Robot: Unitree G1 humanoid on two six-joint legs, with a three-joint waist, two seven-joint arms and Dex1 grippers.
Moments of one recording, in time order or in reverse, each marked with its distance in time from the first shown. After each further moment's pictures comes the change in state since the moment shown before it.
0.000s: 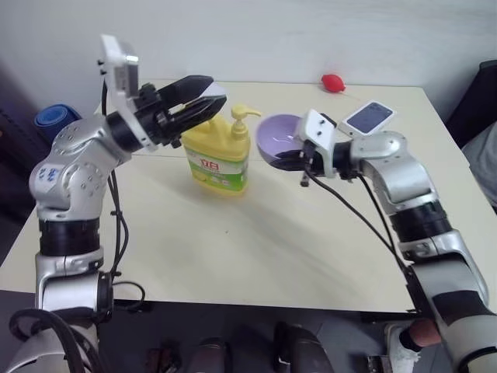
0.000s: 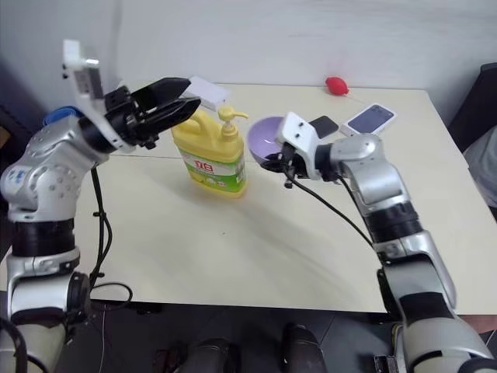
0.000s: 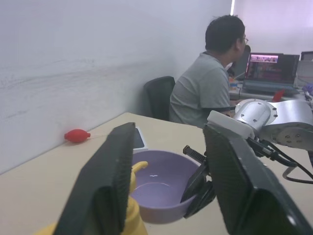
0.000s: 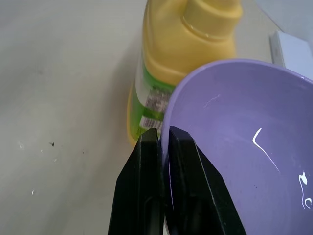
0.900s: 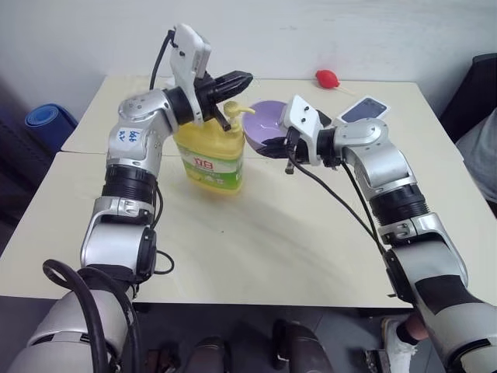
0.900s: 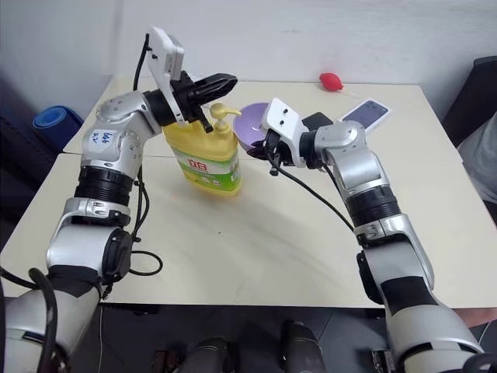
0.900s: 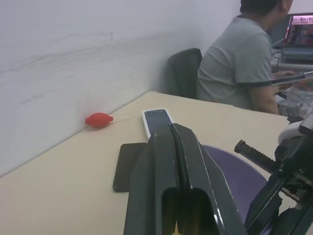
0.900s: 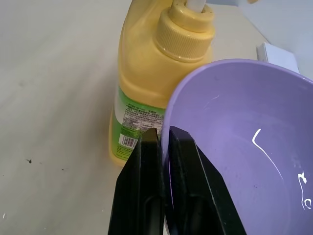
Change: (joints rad) left arm -0.279 -0.176 -0.070 0.518 0.352 -0.278 0.010; right arm -0.071 0.083 -0.029 0.114 -0.044 -0.073 -0.010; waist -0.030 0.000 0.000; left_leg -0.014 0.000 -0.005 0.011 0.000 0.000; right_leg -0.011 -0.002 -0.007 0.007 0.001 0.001
